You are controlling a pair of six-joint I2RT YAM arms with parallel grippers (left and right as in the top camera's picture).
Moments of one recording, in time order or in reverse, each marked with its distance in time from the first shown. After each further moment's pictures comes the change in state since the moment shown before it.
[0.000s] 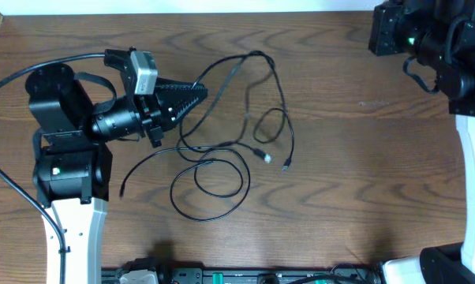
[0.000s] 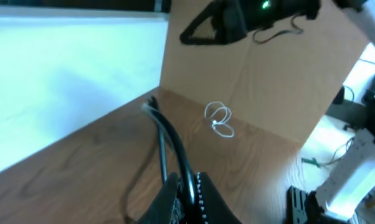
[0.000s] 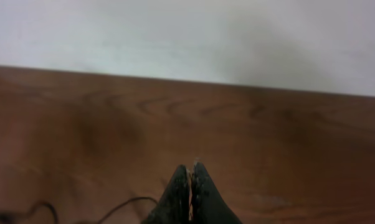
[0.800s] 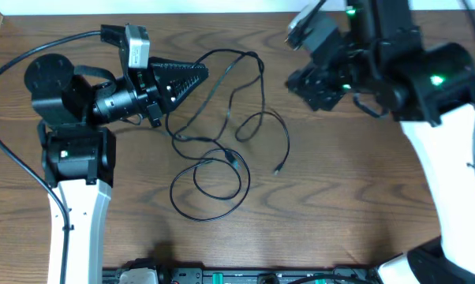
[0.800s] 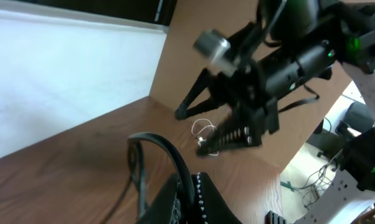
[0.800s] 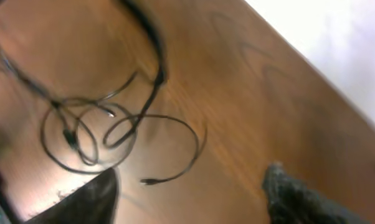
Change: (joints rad) left arm -0.016 0.074 -0.007 0.306 0.001 -0.362; right arm 0.267 0.063 0.000 -0.220 -0.134 -0.477
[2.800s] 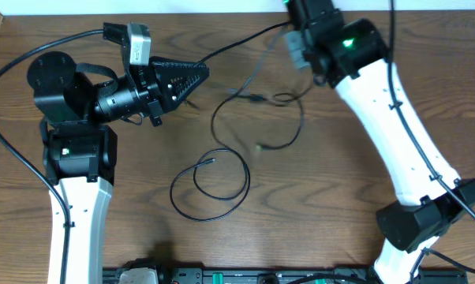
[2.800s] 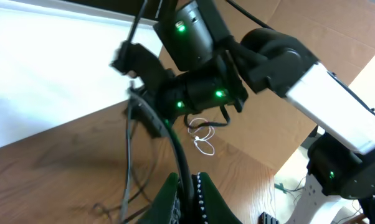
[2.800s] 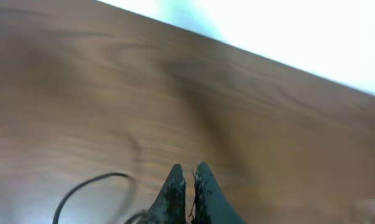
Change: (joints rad) left arm 0.000 0.010 0.000 -0.002 0.001 -0.029; right arm 0.019 0.248 0.000 0.197 0.713 0.446
